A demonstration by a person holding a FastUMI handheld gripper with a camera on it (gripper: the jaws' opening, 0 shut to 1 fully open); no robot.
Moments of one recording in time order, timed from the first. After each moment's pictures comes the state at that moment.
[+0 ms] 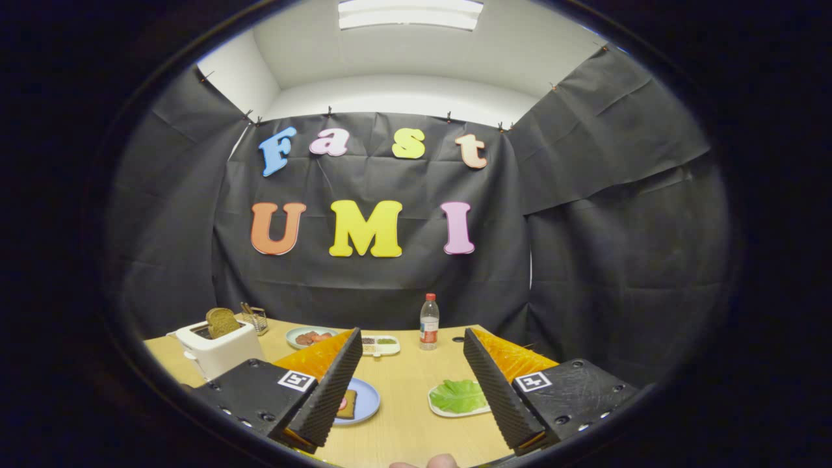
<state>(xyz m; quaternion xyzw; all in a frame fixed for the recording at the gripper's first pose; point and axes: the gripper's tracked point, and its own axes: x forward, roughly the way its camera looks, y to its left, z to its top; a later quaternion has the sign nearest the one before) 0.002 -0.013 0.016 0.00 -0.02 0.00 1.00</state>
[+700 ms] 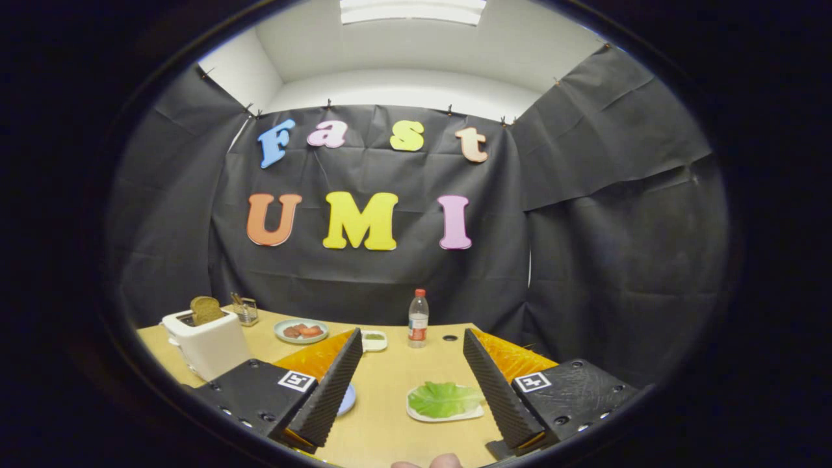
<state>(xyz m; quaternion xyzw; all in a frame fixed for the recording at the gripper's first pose) 0.033 -0.066 0.007 -0.01 0.00 0.00 1.00</state>
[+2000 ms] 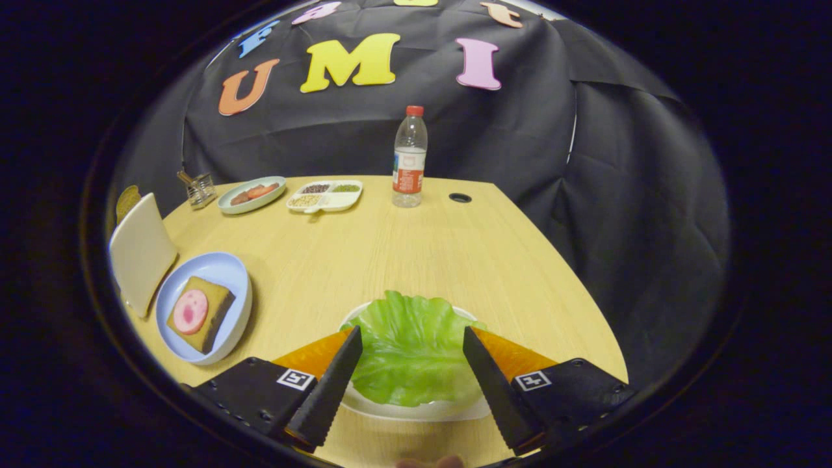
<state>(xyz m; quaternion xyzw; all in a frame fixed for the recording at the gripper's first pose) 0.196 -0.114 -0.223 -0.06 0.34 0.02 0.94</state>
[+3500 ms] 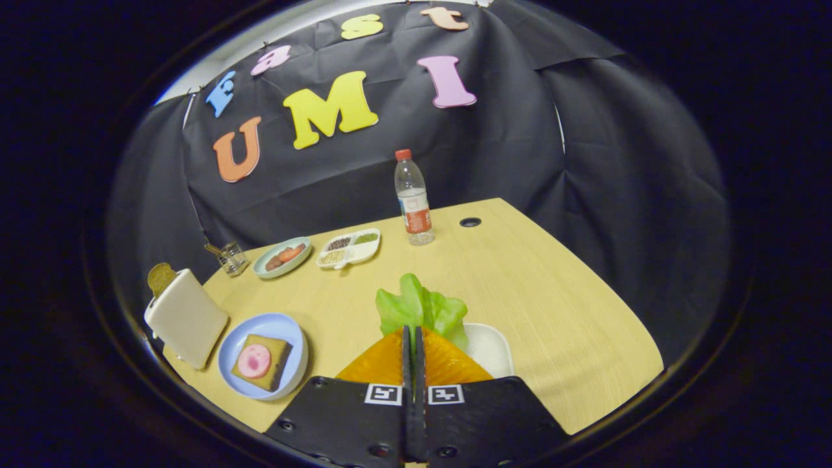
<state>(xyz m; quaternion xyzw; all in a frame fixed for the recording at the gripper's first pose) 0.188 -0.098 -0.155 0.09 0.26 0.07 0.96</state>
